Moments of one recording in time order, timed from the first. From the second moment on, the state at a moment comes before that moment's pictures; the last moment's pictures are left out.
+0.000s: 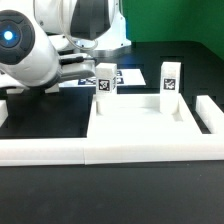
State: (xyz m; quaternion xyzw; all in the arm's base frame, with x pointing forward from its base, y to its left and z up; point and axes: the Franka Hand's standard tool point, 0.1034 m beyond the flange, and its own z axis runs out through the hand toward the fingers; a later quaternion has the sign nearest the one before) arm 0.351 -0.133 0.005 -0.87 -0.03 0.49 0.05
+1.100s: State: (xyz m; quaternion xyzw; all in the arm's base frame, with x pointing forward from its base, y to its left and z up) arm 0.409 -0.124 0.103 -0.88 -0.10 0.45 0.07
